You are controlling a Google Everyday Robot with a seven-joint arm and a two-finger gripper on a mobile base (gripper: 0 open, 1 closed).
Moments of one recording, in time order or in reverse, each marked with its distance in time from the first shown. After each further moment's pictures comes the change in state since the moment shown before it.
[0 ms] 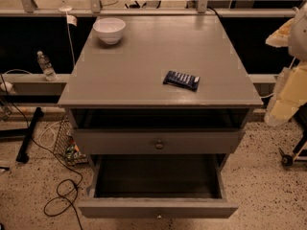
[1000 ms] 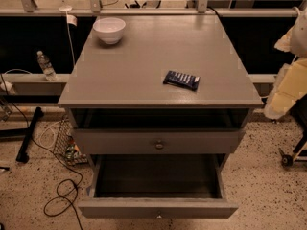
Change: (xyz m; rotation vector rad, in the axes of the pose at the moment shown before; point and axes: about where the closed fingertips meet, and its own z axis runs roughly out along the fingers) arm 0.022 -0.021 0.018 -0.035 0.038 0.140
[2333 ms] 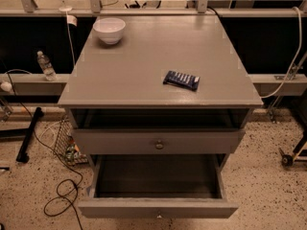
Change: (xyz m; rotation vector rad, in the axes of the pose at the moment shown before) arm 0.279 -0.051 0.014 -0.035 0.025 0.317
